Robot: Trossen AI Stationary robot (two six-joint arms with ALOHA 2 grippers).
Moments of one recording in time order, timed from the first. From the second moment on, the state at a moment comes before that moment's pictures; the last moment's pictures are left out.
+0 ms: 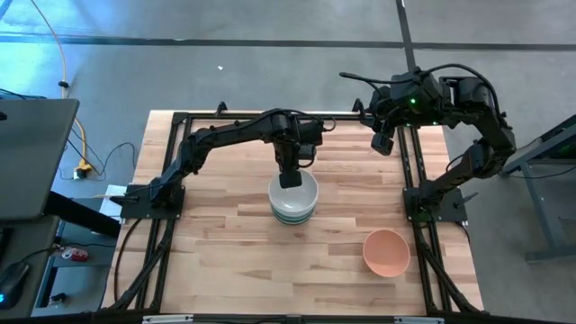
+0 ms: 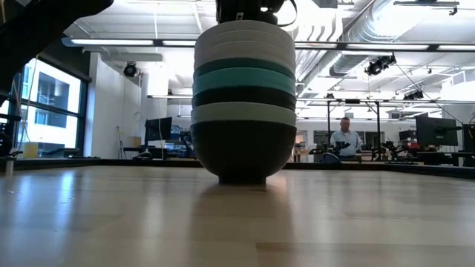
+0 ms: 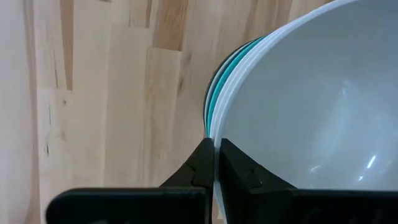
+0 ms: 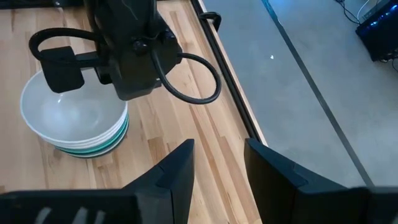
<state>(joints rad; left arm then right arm) 0.30 2.22 2.36 -1.57 0.06 0.04 -0.16 1.48 2.24 -1.57 0.28 -0.03</state>
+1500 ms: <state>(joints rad) 0.30 1.56 2.36 -1.55 0.04 0.06 -0.09 1.48 2.24 -1.57 0.02 0.21</state>
